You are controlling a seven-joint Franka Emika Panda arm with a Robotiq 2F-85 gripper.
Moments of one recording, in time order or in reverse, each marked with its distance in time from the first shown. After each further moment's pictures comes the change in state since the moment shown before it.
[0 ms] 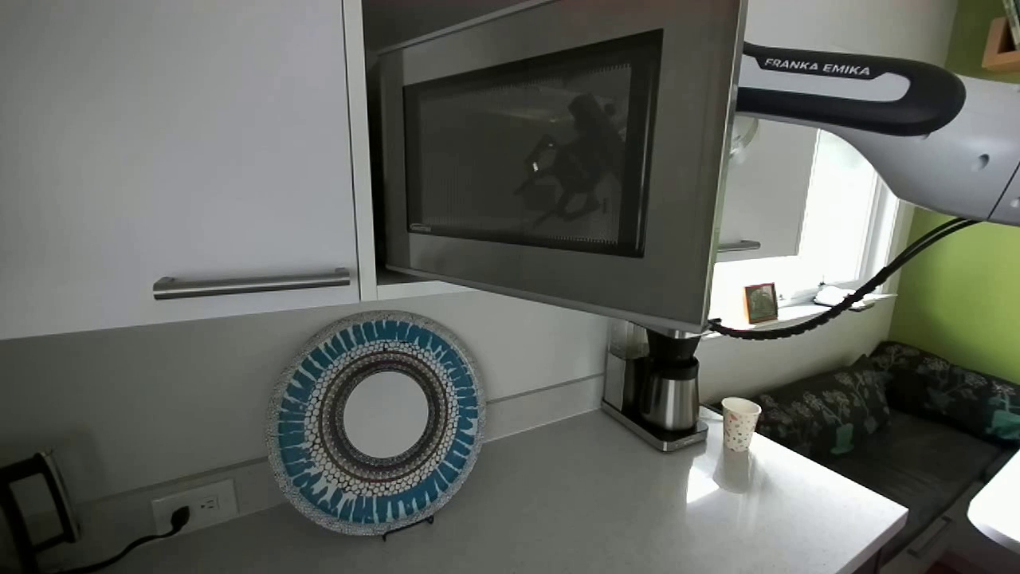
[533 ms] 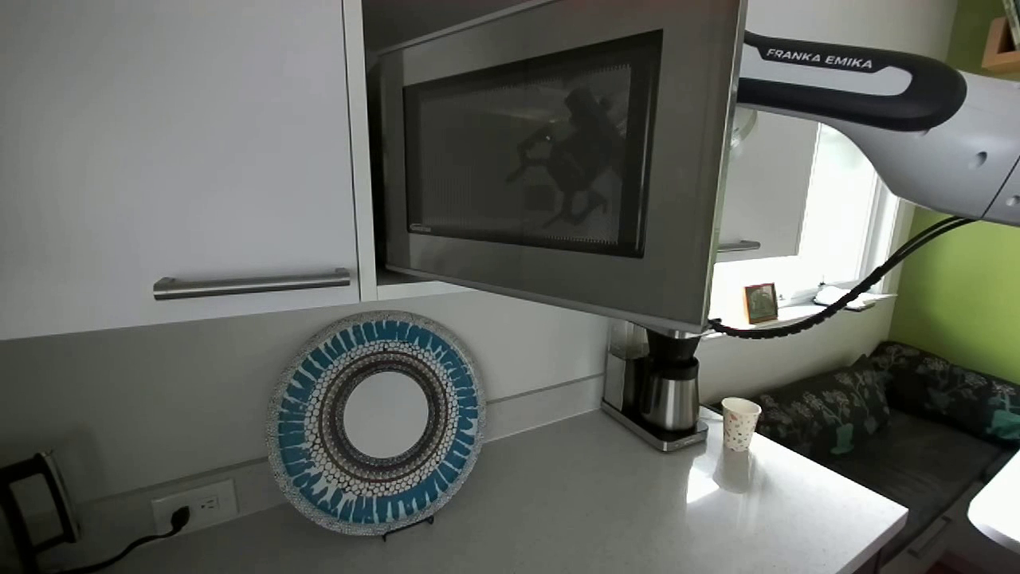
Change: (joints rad) arm 0.002 0.020 0.017 0.047 0.000 -0.065 -0.003
